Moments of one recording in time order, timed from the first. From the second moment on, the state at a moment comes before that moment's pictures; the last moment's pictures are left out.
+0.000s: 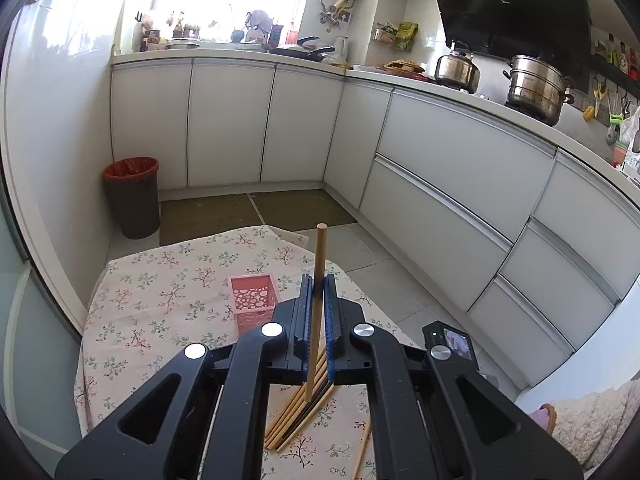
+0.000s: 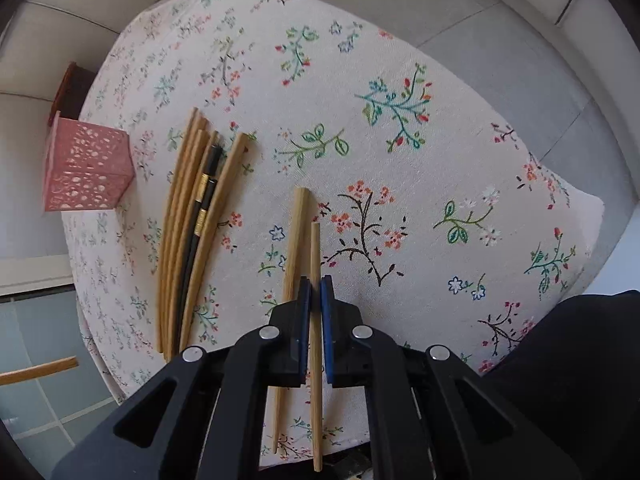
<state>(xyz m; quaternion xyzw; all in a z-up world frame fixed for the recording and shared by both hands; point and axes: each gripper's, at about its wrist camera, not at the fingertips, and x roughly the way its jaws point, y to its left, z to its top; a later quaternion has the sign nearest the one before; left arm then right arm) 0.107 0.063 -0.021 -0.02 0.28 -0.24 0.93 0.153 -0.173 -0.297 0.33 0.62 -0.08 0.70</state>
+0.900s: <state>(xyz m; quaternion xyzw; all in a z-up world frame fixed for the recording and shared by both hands) 0.229 0.138 -0.121 -0.18 0.51 -0.06 0.84 0.143 -0.198 -0.106 0.32 0.40 0.05 0.86</state>
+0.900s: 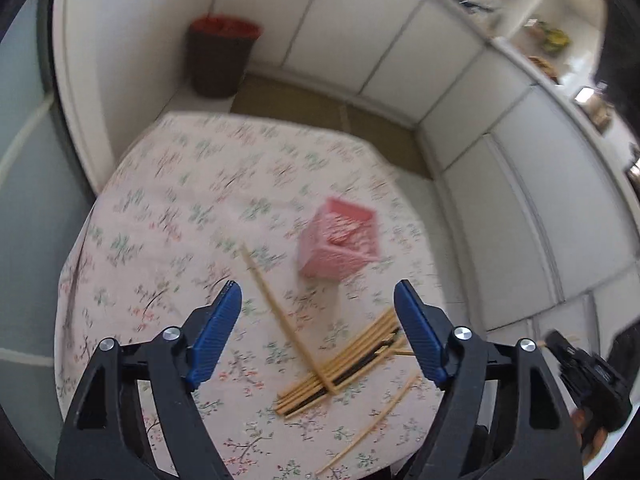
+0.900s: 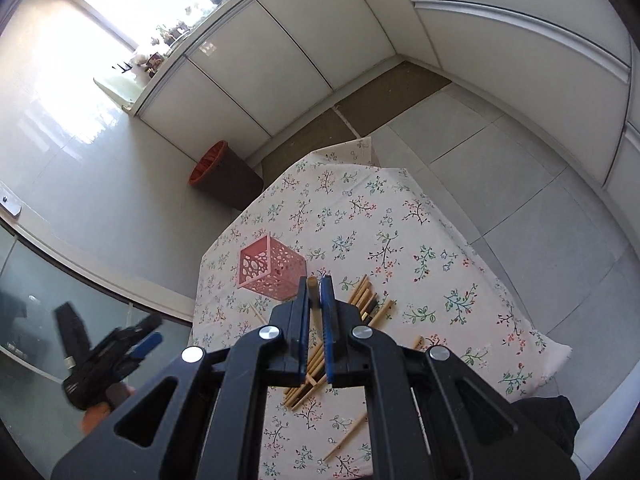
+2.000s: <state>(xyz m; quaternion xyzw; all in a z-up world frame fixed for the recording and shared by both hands) 0.249 0.148 -0.228 -0.18 0.55 -0.03 0.81 0.166 -0.252 -0.121 0.36 0.43 0.06 0.83</state>
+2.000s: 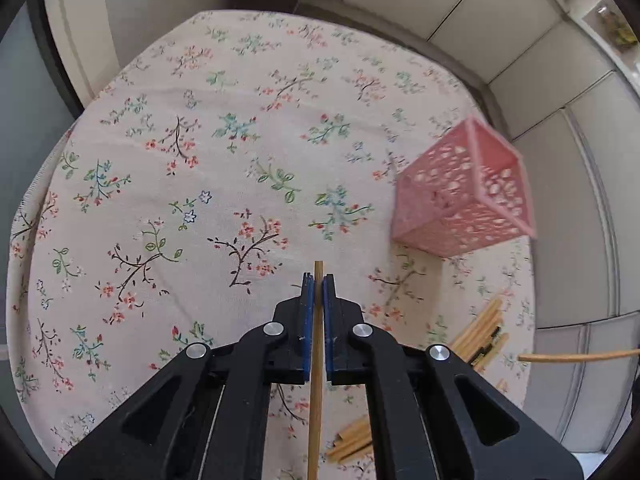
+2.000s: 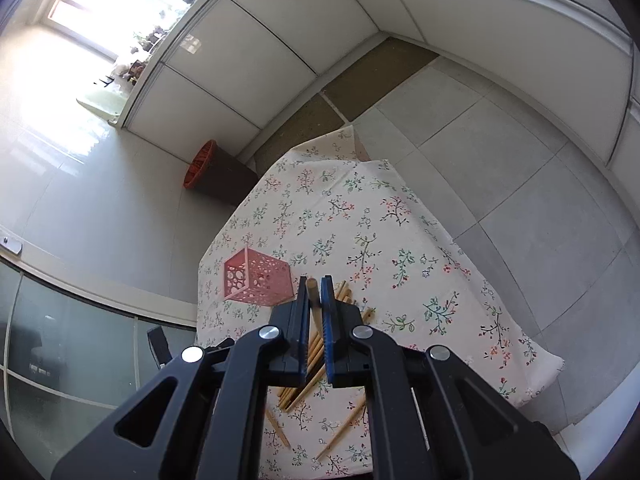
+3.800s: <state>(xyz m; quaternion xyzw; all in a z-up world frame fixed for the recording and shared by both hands) 0.277 0.047 -0.021 -0.06 0.31 -0.09 0.94 0.237 -0.121 -0.001 0.17 0.30 0.13 0.93</state>
